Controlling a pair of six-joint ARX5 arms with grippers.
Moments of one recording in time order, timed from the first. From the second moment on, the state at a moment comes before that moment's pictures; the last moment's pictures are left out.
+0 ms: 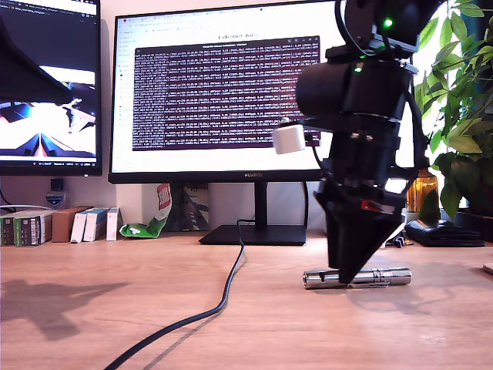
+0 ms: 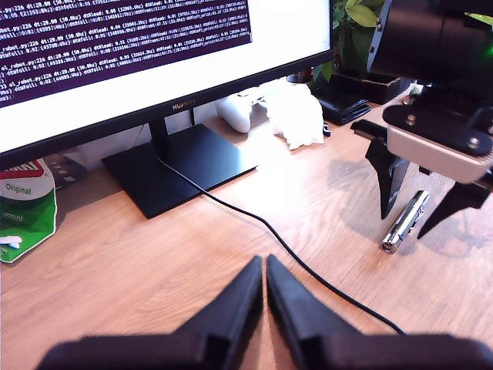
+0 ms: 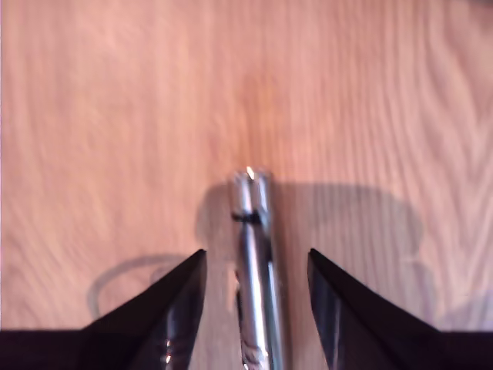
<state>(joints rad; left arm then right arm) -0.16 0.84 0.44 0.09 0.62 0.19 0.52 1.84 1.24 -0.76 -0.10 -1.07</state>
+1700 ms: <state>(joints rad) -0.19 0.99 0.44 0.58 0.81 -0.03 0.56 1.89 1.91 -0.89 -0.54 -0.77</state>
